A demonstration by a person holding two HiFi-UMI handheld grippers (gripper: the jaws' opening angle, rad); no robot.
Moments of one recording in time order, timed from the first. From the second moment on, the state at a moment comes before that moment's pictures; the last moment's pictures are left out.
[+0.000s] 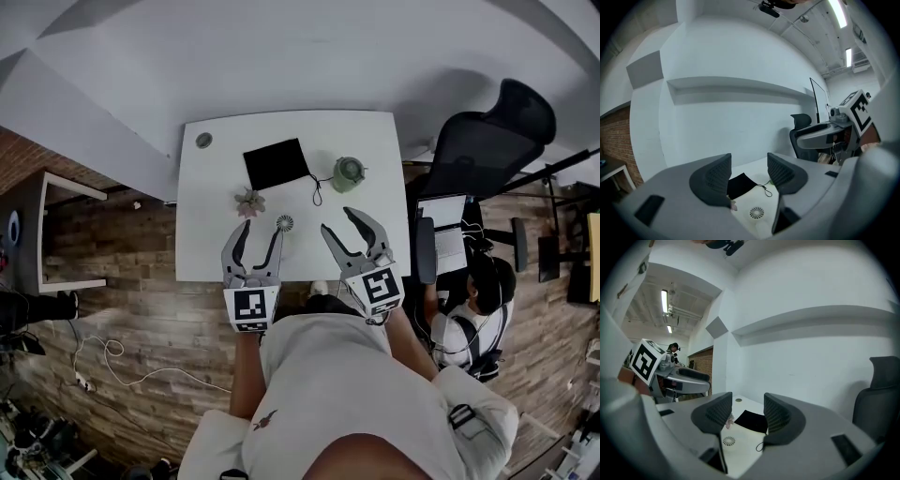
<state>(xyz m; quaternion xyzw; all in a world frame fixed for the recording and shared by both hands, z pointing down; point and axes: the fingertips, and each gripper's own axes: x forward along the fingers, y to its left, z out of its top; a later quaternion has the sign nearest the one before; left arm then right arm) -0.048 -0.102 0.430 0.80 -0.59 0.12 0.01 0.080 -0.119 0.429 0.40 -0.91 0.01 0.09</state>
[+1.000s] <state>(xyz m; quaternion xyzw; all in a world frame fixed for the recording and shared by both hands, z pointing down) -0.030 -0.170 0.585 0.82 -0.50 0.24 0.13 0.065 -0.174 0.557 0.38 -0.90 0.11 0.20</state>
